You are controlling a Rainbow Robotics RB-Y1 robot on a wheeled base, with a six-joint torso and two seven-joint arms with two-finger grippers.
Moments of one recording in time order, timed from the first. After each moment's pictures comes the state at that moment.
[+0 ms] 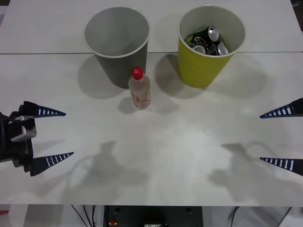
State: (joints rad) right arm 0.26 -1.13 -0.26 -2.01 1.31 -1.13 -0.09; left arm 0.26 1.00 0.18 -2.08 -1.44 -0.99 0.18
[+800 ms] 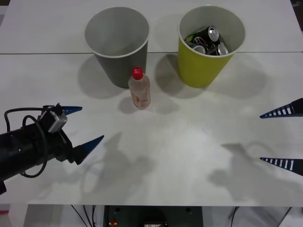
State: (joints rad) right arm 0.26 -1.13 -0.26 -2.01 1.31 -1.13 -0.09; left arm 0.25 0.97 -0.14 -2.18 -1.79 -0.47 0.72
